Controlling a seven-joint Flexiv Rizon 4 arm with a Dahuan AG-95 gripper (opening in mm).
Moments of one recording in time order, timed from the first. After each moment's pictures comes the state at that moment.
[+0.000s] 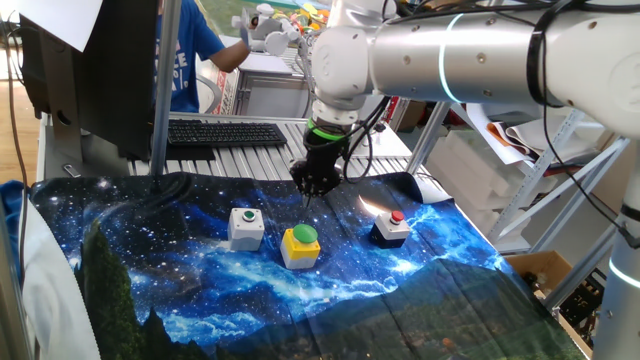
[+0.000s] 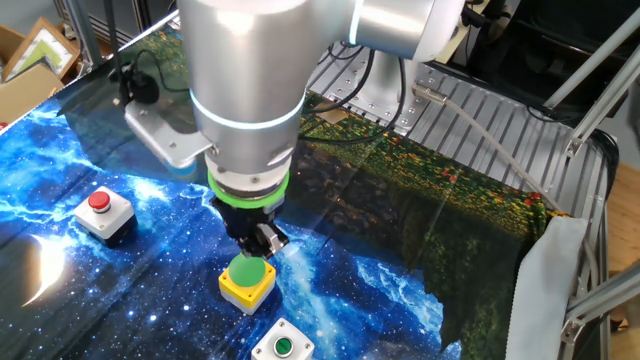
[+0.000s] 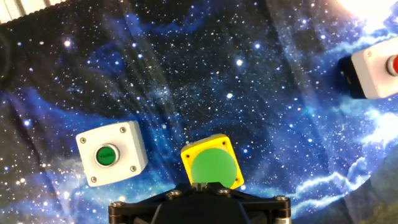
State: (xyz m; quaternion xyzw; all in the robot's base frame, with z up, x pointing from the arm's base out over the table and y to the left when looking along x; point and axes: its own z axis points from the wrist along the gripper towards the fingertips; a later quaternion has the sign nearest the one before) arm 0.653 0.042 0.170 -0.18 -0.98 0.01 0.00
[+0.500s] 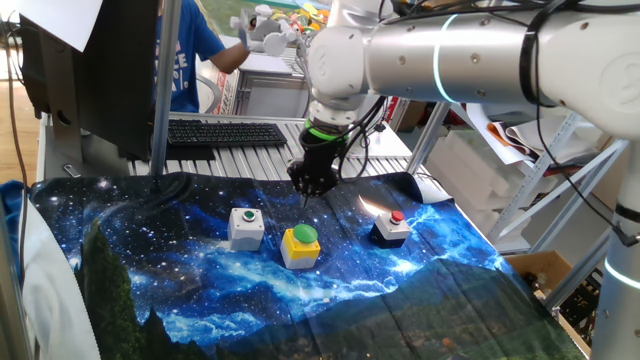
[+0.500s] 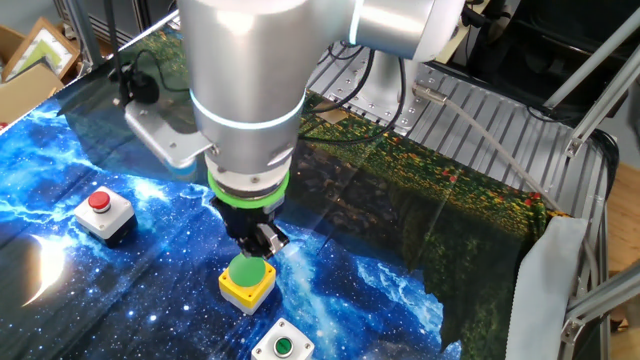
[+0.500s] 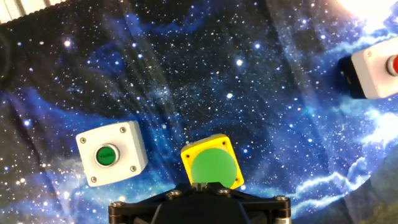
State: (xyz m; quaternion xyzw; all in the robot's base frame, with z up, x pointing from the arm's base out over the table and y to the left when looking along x) arm 0.657 0.047 0.165 -0.21 -0.98 0.01 0.00
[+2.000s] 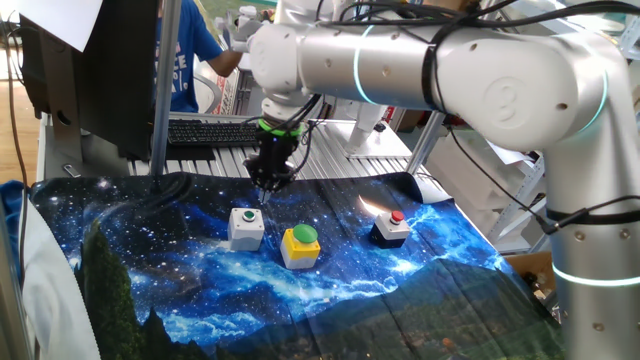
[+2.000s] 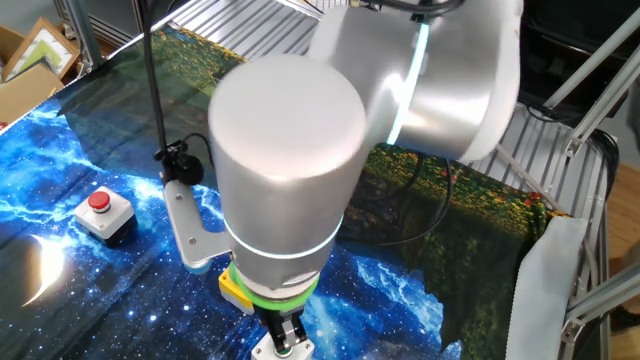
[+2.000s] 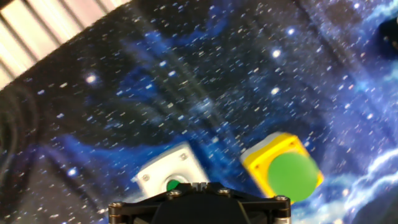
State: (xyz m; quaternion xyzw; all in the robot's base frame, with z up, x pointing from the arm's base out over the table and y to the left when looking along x) arm 0.716 0.115 0.126 -0.30 -0.95 0.01 0.01
